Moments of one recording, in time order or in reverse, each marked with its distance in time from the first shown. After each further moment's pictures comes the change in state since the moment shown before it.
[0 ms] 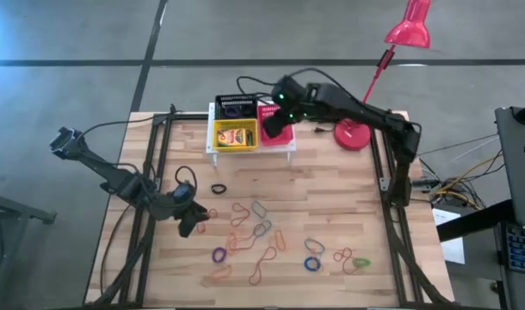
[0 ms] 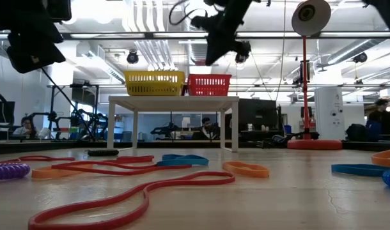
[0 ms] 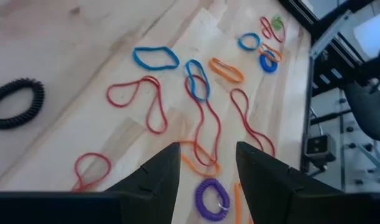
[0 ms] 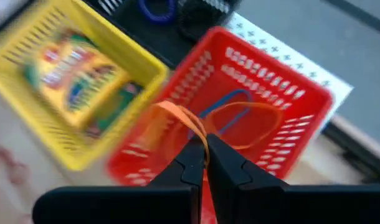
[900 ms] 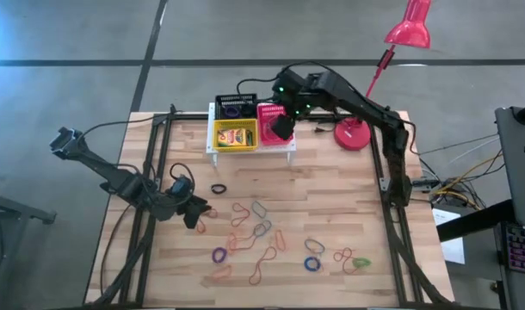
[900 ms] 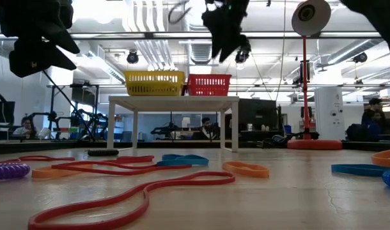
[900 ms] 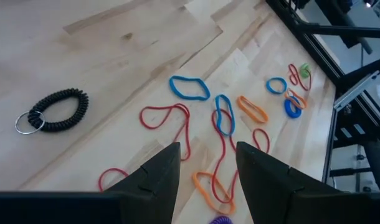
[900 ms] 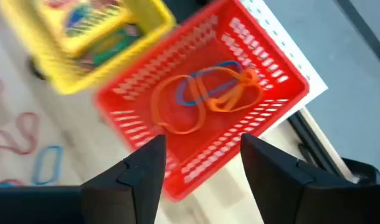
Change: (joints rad) left arm 0.004 0.001 -0.013 -0.025 -0.161 -0.158; right arm -0.017 0.094 0.290 -0.350 -0.056 -0.266
